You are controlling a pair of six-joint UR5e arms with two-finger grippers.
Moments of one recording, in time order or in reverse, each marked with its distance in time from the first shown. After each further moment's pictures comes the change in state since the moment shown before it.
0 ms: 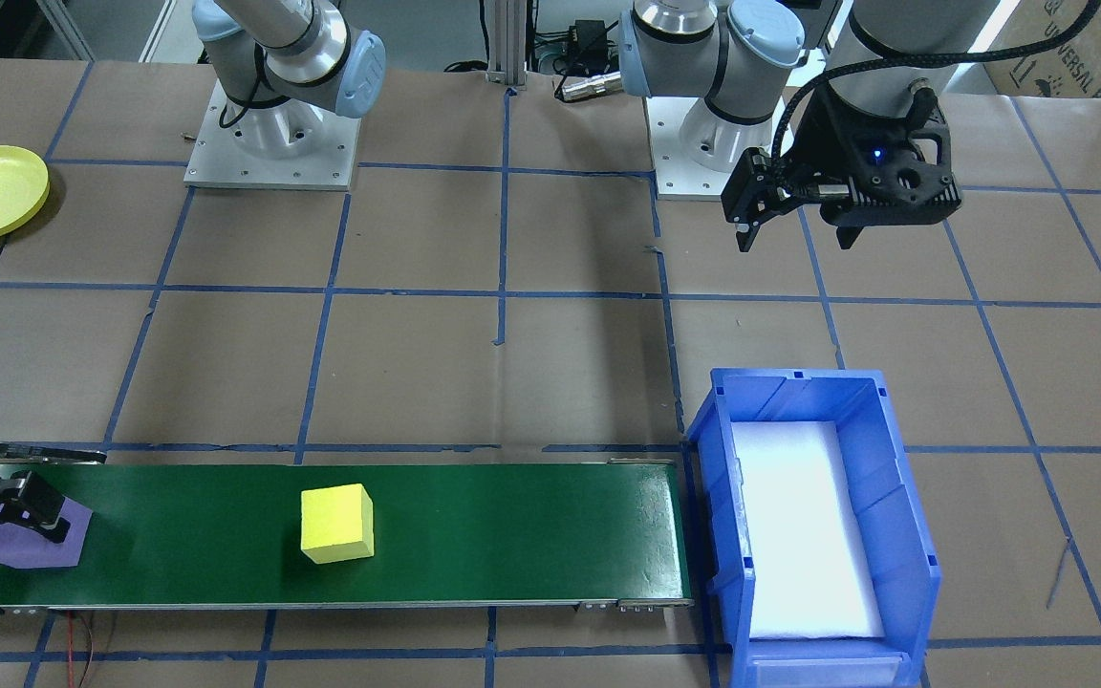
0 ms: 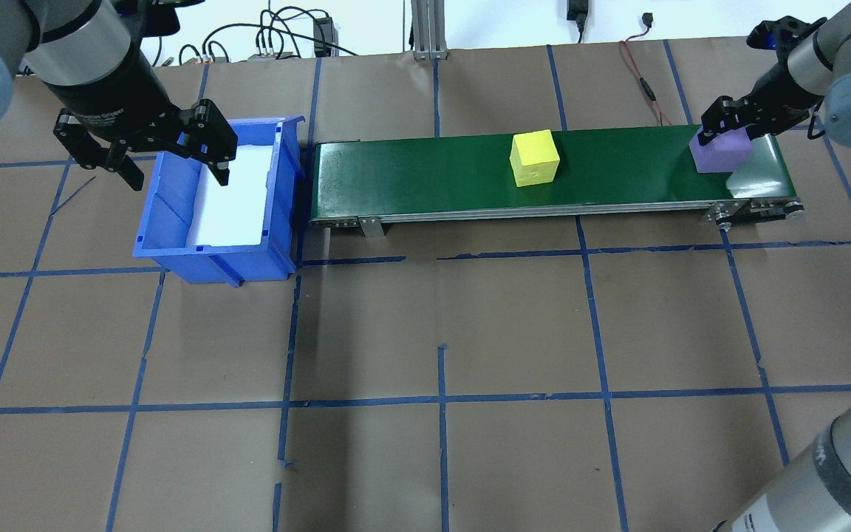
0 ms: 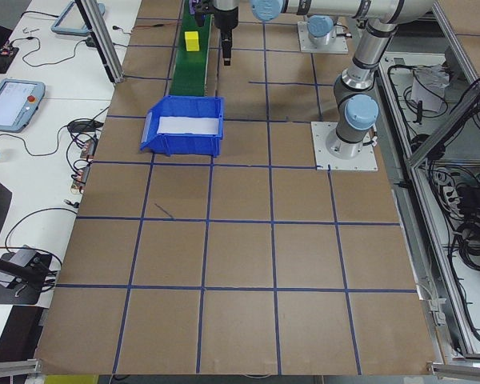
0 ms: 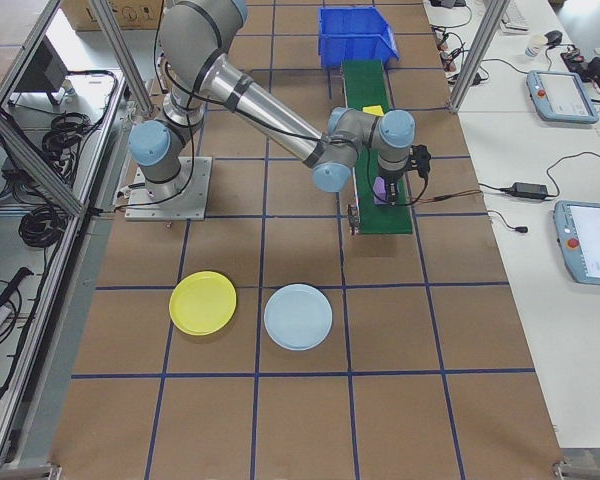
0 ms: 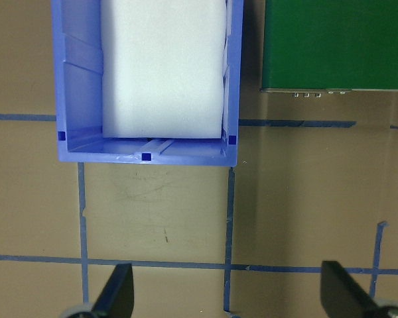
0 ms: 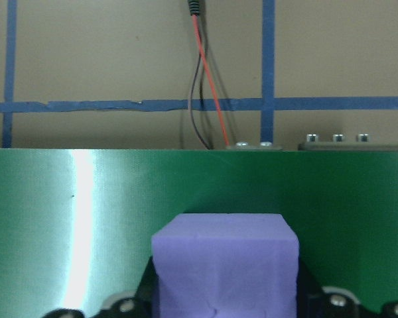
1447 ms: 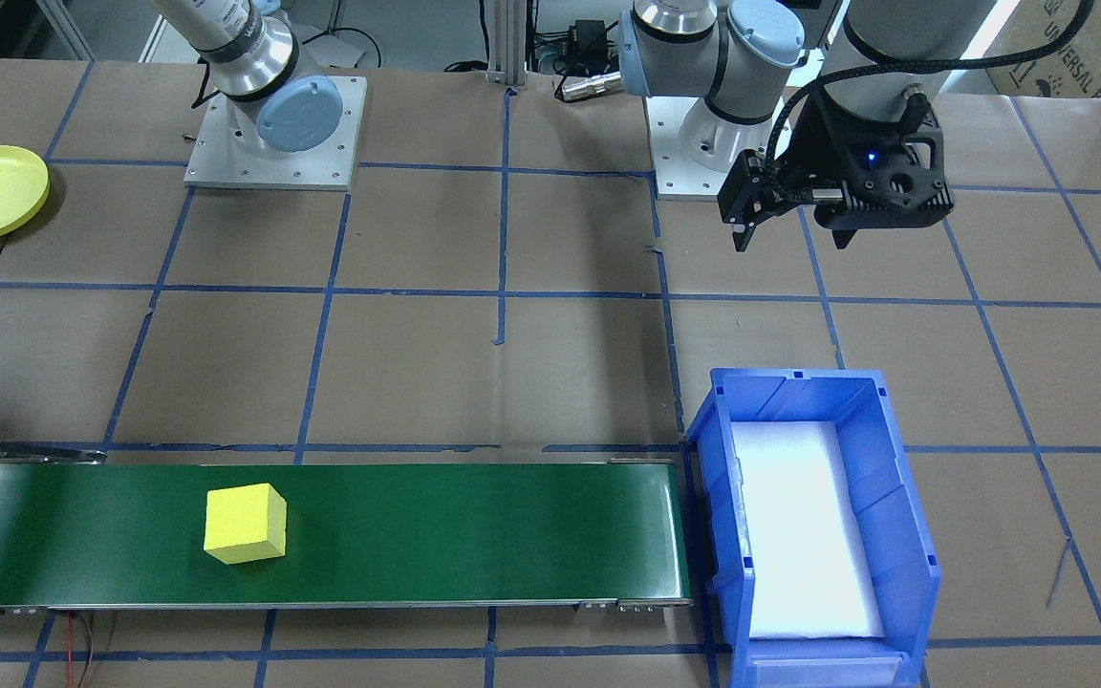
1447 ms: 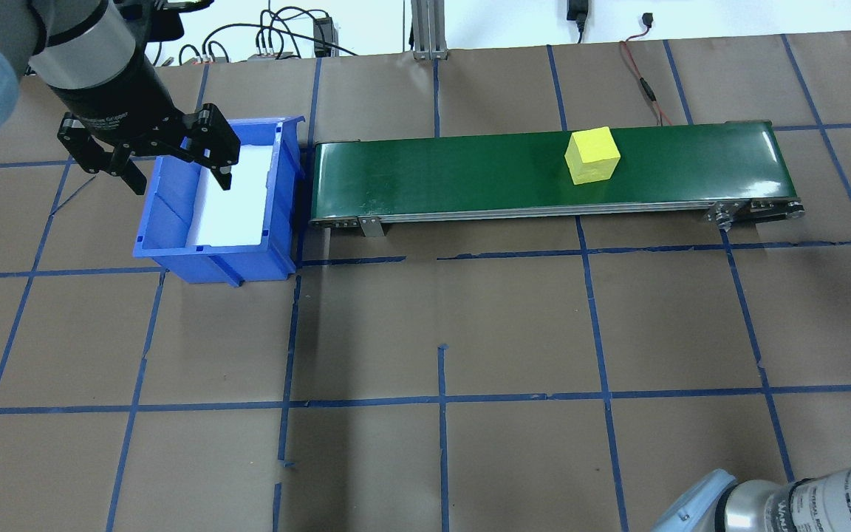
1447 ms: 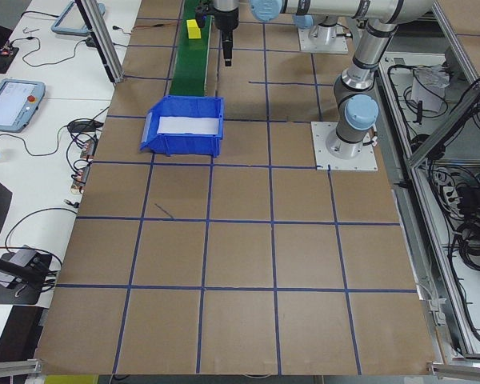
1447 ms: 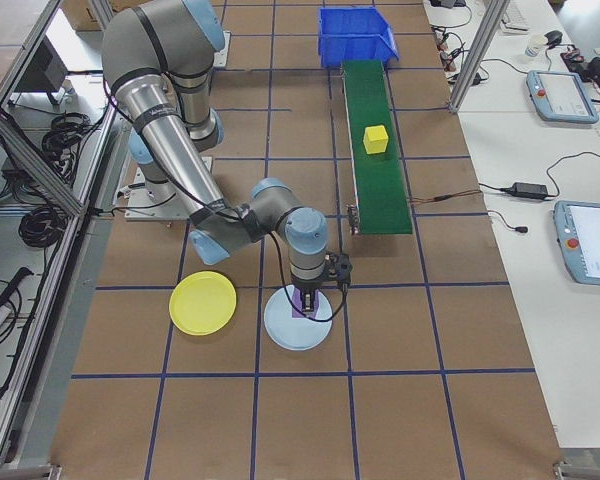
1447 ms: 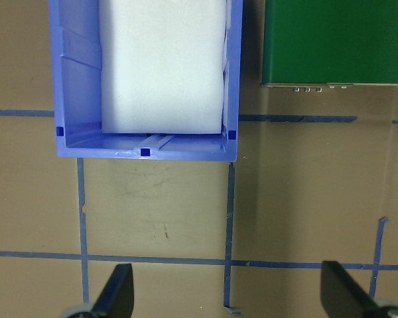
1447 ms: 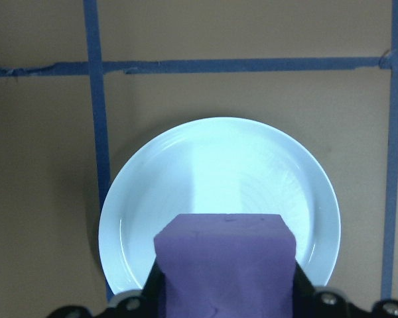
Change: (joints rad) left arm -0.004 -0.004 -0.008 -0.009 0.002 -0.008; right arm -0.580 -0.129 0.198 -0.036 -0.213 -0.546
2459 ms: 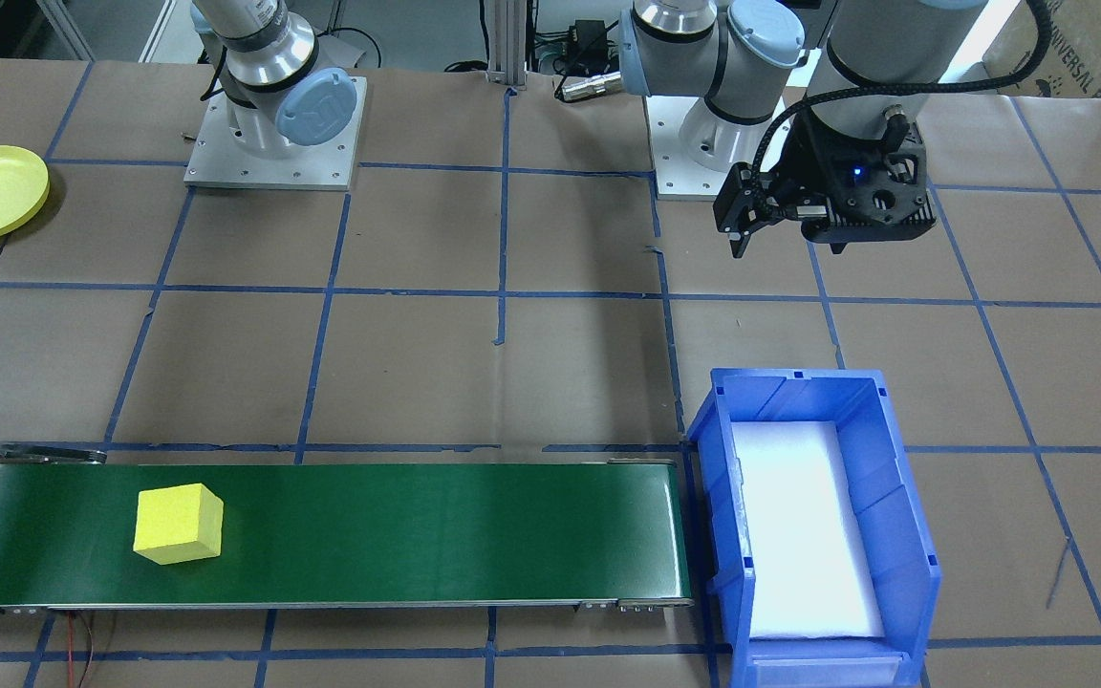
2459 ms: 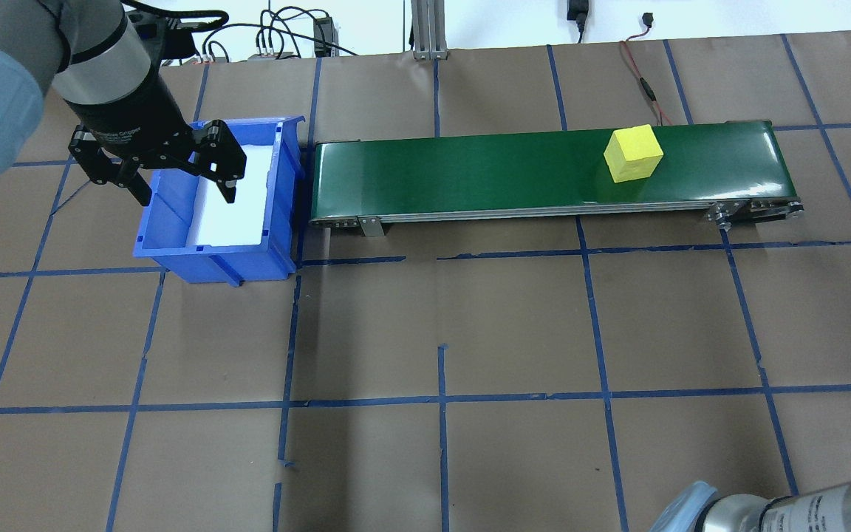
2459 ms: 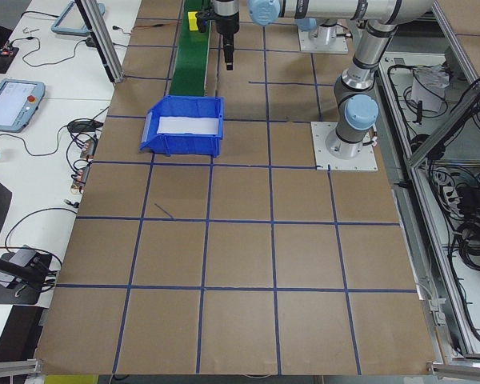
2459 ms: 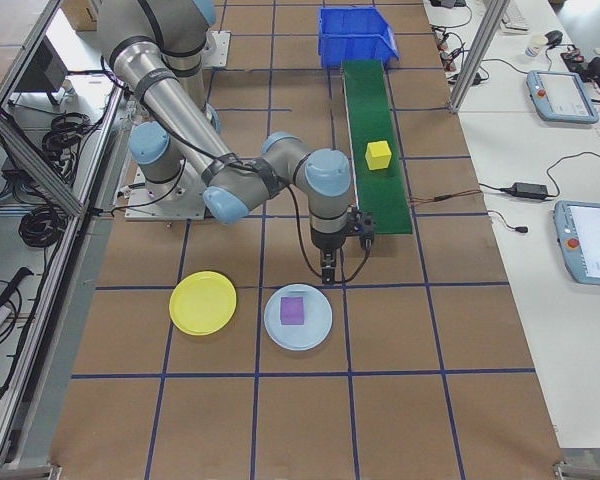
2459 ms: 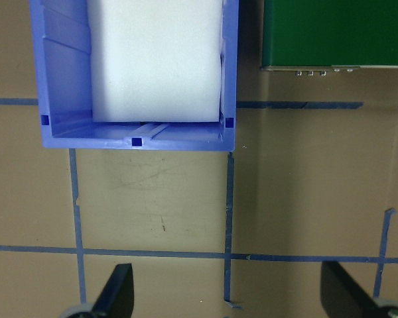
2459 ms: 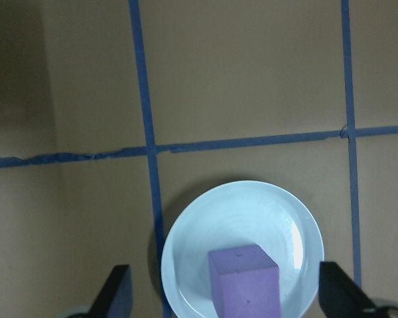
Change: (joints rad) left arm -0.011 -0.004 -0.020 0.013 0.046 -0.001; right arm 0.188 -0.106 -0.104 0.098 -0.025 0.224
